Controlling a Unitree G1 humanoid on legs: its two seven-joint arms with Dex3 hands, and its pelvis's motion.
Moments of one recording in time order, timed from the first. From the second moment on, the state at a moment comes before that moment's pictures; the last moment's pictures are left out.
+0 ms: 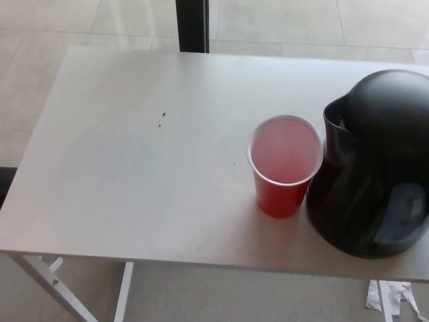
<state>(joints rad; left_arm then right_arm) 0.02 0.80 0.29 0.99 -0.08 -0.08 -0.35 -0.24 -0.64 -0.15 0.11 -0.06 0.08 0.13</state>
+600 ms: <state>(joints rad) 0.00 0.80 0.29 0.99 -0.08 -0.08 -0.35 -0.35 -0.63 -0.11 -0.09 -0.15 0.33 0.12</state>
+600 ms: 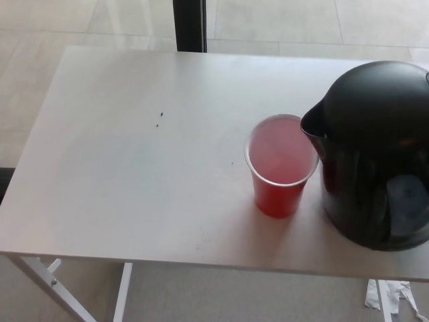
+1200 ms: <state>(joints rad) -0.01 0.81 0.29 0.96 -0.08 -0.08 -0.35 -0.52 -0.61 -0.08 -0.12 -0.16 0.56 0.20</state>
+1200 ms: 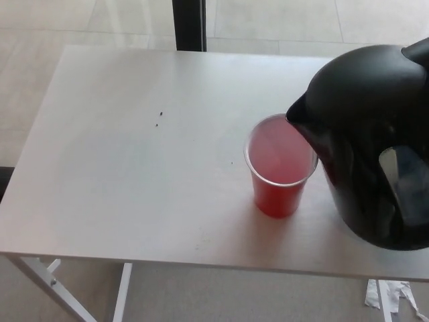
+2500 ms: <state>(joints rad) -0.02 0.82 0.28 0.88 -0.08 -0.03 -0.35 -0.74 -0.82 0.36 -0.28 -0.52 0.69 0.42</state>
